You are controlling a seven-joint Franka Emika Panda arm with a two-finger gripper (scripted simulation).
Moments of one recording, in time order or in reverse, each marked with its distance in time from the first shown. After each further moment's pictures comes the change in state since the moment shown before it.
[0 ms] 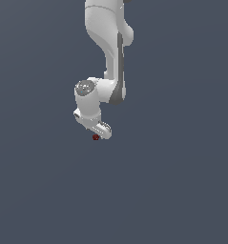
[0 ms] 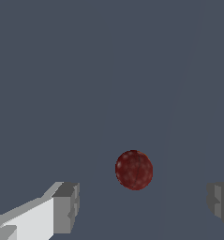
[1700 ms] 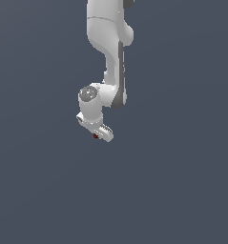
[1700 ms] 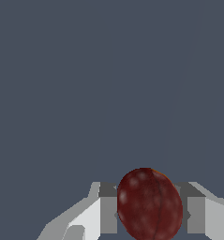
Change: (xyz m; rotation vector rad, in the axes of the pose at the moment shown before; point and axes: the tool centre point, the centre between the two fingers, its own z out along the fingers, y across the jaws) arm -0.007 -0.002 0.030 0.000 -0.001 0.006
